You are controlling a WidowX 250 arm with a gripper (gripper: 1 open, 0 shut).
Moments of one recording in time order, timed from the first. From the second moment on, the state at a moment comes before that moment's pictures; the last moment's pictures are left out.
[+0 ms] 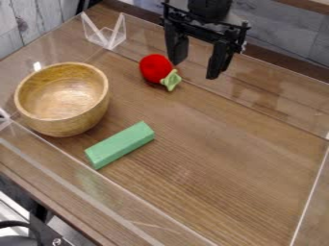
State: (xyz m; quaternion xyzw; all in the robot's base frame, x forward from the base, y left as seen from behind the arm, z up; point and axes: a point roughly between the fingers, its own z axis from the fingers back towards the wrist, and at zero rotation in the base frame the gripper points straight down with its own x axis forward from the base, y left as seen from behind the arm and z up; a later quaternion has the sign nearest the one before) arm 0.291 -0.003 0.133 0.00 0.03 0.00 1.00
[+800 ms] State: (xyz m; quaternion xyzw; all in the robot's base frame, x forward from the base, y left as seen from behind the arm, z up) arm 0.208 0.056 0.096 0.02 0.04 -0.17 0.98
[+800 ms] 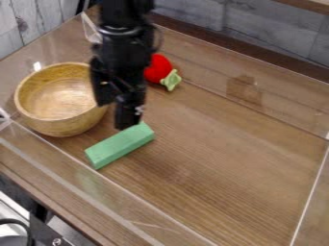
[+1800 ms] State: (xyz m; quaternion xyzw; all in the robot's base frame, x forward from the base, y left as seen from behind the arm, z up) arm 0.196 0.070 0.048 0.02 0.01 -0.22 0.98
